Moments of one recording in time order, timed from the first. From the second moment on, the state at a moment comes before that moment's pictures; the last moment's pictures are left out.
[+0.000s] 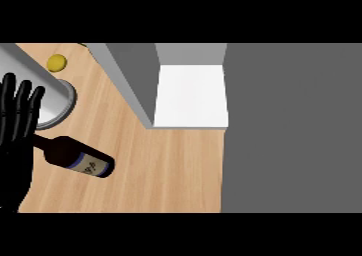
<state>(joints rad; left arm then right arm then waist) -0.02 0.10 0.02 -2.10 0.02 0.01 0.00 0.02 -0.10 0.01 -2.10 0.00 0.00 0.01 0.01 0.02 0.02</state>
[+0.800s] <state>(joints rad) -0.21 0.22 0.10 -2.06 0.73 -0.14 0.47 0.23 -0.13 0.21 -2.37 -0.14 0.15 0.15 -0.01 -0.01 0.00</state>
